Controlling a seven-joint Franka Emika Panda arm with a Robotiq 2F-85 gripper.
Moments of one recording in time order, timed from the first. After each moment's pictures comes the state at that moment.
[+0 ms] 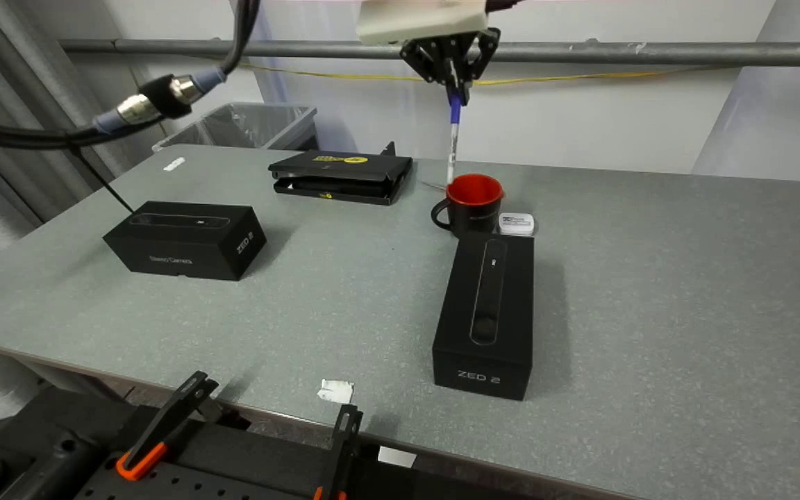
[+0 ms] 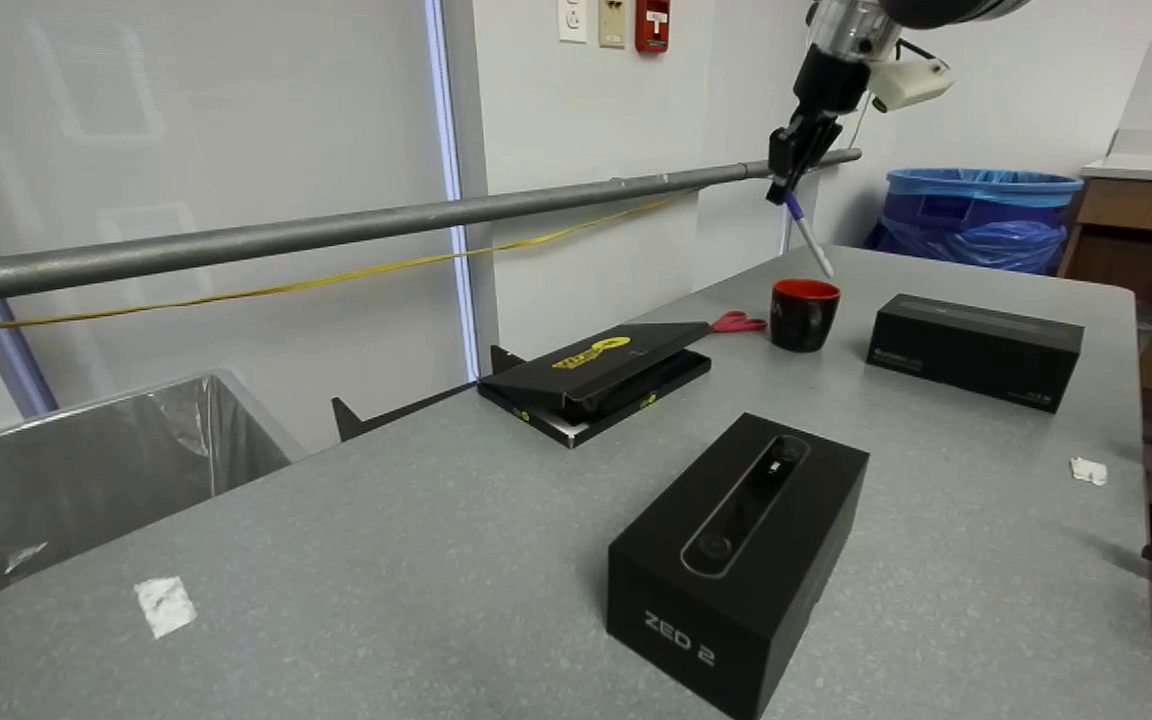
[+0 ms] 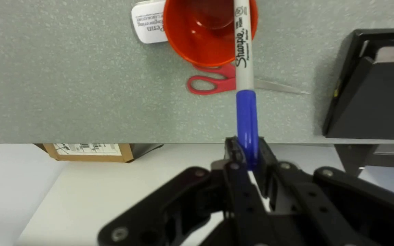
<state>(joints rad) -0.09 0.23 -0.14 -2.19 -0.10 2.81 -0.04</state>
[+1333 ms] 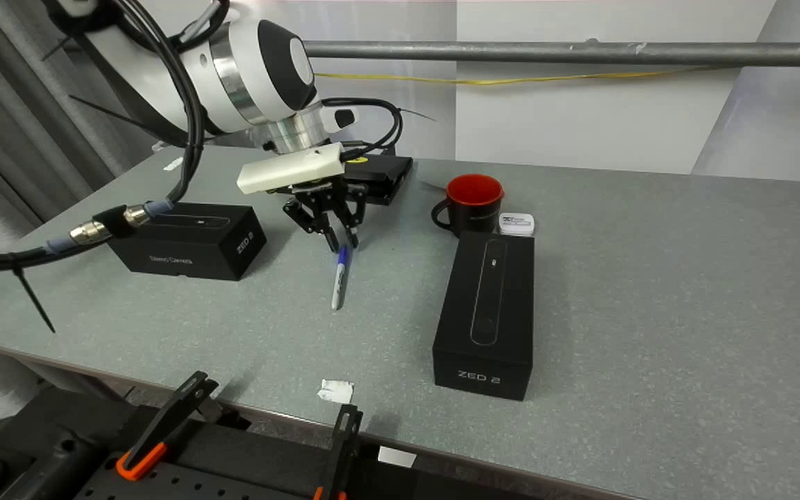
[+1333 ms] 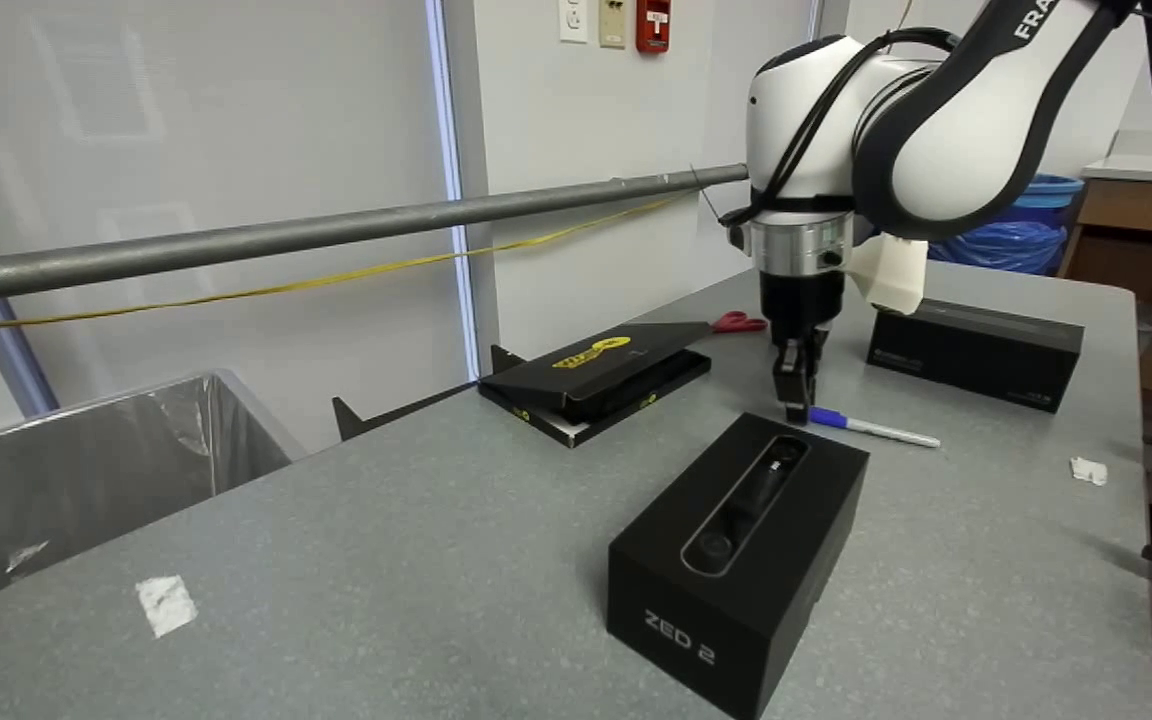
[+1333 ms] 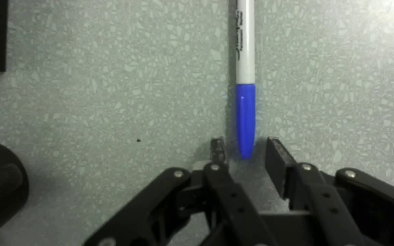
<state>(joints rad) 0.18 0.51 -0.09 -2.23 -0.29 2.62 0.16</state>
